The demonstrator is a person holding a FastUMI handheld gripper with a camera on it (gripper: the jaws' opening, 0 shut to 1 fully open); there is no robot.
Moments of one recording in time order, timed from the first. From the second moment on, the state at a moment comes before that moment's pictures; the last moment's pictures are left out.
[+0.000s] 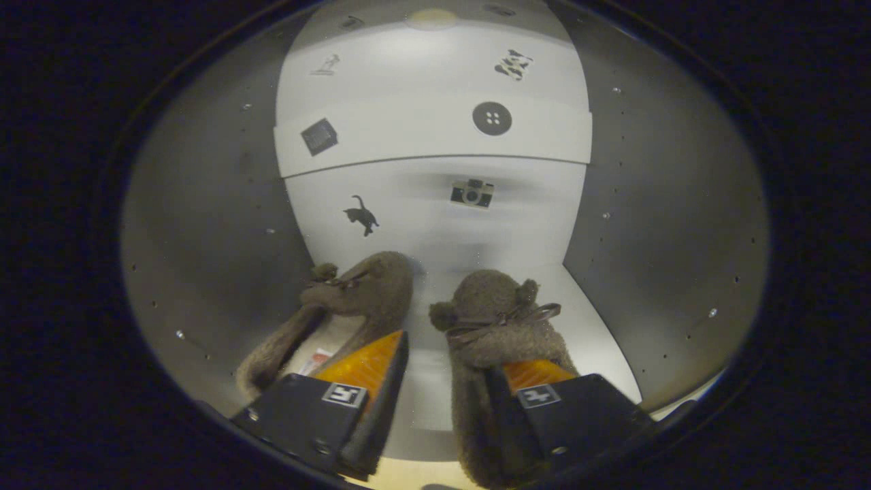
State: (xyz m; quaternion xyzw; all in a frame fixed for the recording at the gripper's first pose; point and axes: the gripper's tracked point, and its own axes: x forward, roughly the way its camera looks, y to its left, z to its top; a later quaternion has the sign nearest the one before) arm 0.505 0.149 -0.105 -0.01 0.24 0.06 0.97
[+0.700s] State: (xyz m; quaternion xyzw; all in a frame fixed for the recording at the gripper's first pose) arm 0.280 0.149 -0.018 0.00 0.06 0.09 0.99
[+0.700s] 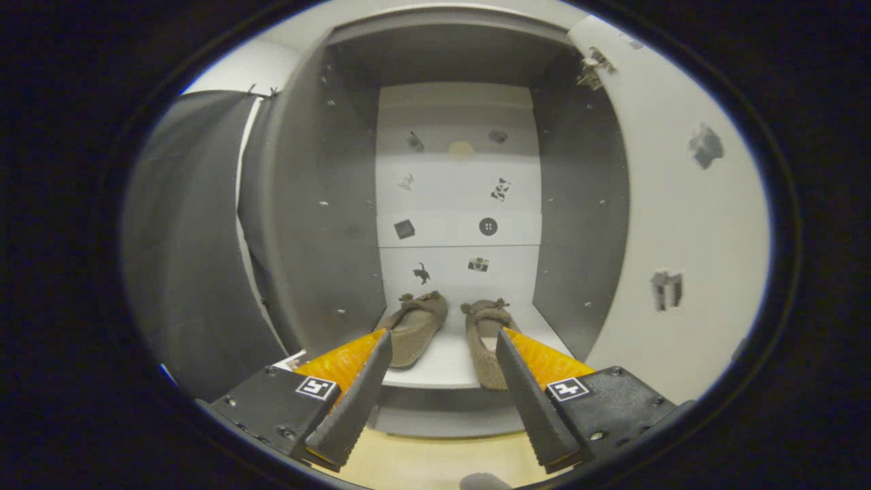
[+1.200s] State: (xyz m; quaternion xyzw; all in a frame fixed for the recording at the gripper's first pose) arm 0.092 0.082 0.007 0.00 0.01 0.08 1.00
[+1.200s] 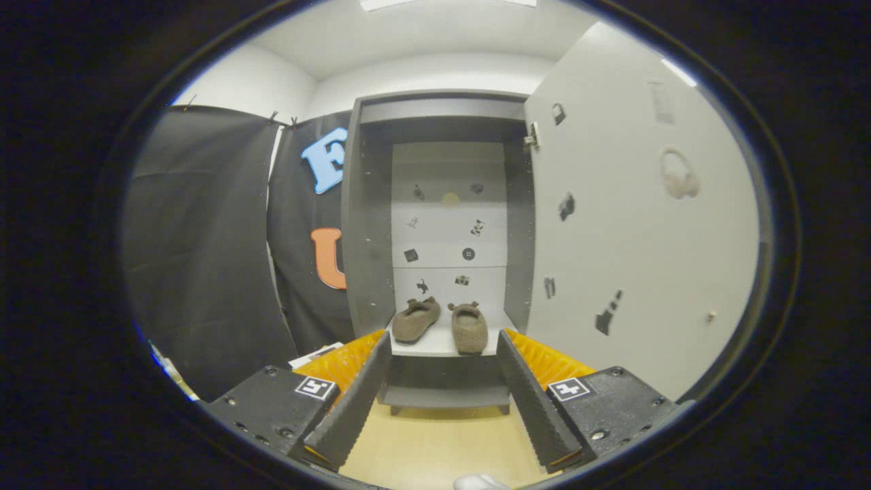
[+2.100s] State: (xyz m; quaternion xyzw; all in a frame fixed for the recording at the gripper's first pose) arm 0.008 -0.187 0.021 0.01 -0.02 0.00 1.00
